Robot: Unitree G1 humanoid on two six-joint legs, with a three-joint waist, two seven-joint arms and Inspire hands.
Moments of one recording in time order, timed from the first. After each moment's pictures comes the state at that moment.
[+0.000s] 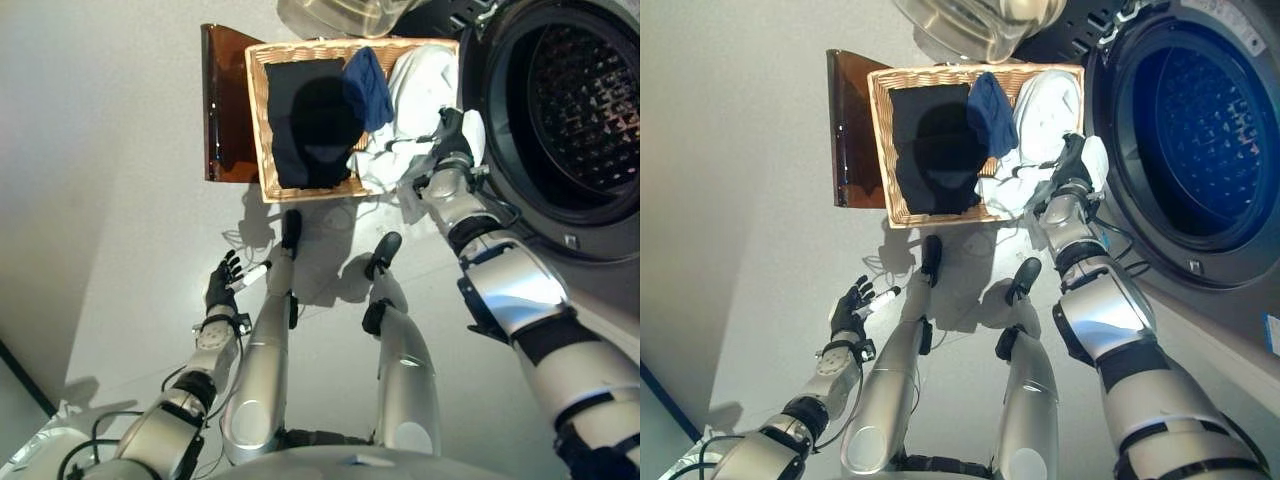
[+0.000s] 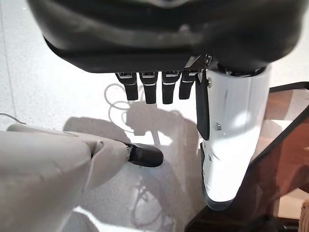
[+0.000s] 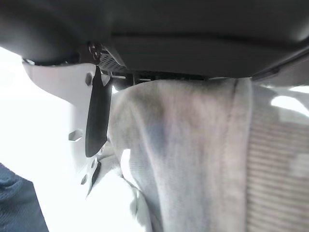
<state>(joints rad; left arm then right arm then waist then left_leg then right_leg) -0.34 0.21 -0.37 0.97 -0.61 -0.31 0.28 -1.23 -0.36 0.44 1.43 0.17 -0.06 -0.48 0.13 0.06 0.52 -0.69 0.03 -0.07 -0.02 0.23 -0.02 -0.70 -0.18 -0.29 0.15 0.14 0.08</state>
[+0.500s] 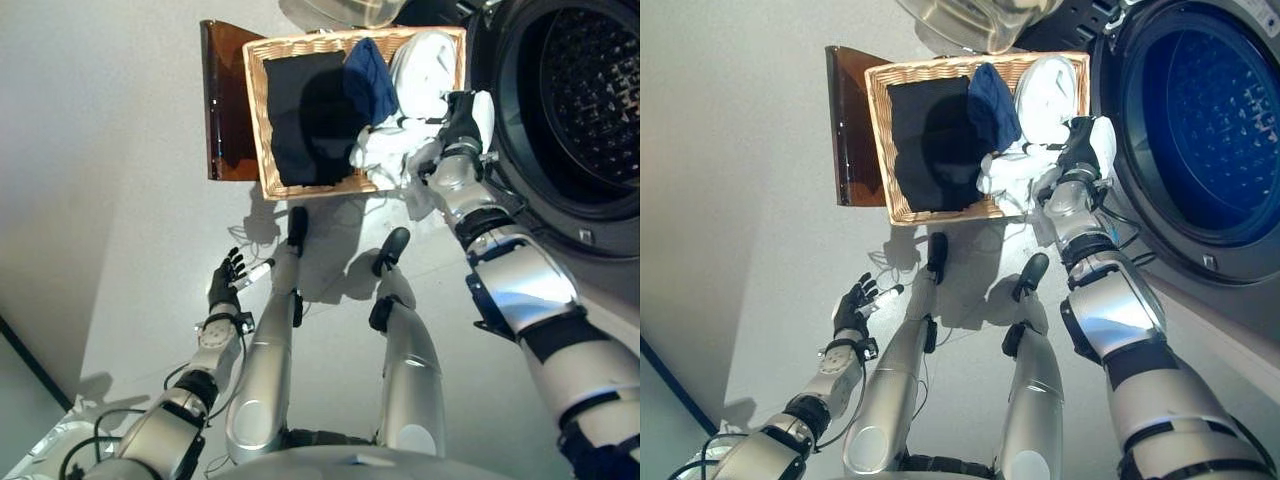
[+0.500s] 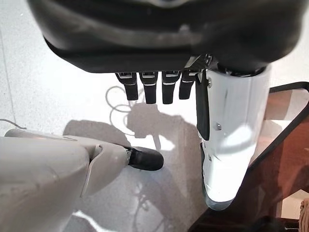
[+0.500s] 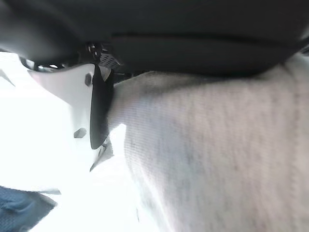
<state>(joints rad) -0.34 0.21 -0.36 0.98 -0.62 -0.31 0.29 -1.20 -0.37 0.41 1.32 0.18 -0.07 -0.50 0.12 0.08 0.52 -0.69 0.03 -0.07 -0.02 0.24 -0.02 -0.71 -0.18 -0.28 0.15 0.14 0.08</state>
